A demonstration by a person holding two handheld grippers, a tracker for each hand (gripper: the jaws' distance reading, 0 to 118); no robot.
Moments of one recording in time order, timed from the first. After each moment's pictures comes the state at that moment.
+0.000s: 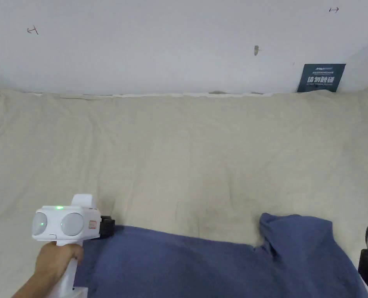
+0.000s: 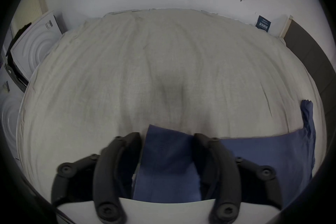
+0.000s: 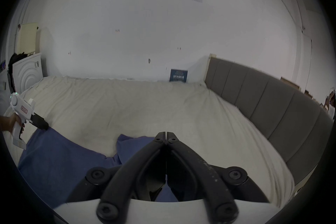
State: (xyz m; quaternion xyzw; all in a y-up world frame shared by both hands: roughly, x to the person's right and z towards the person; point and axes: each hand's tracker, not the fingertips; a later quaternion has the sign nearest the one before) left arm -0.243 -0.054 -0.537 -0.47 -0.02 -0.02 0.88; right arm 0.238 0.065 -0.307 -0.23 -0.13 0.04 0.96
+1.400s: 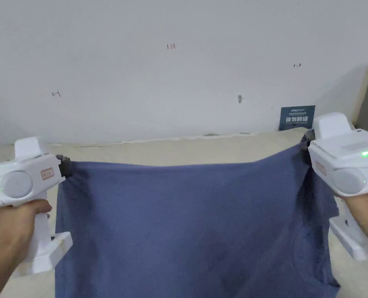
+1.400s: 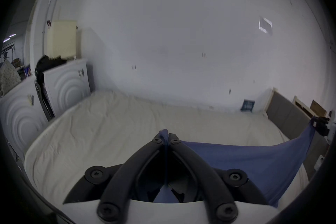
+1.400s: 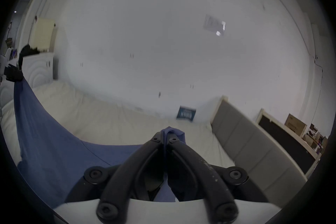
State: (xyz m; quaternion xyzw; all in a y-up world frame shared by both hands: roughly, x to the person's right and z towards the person) left arm -0.289 0.244 -0.436 -0.18 0.03 0.05 0.98; right arm 0.227 0.254 -0.375 -0.13 -0.07 0.13 0.98
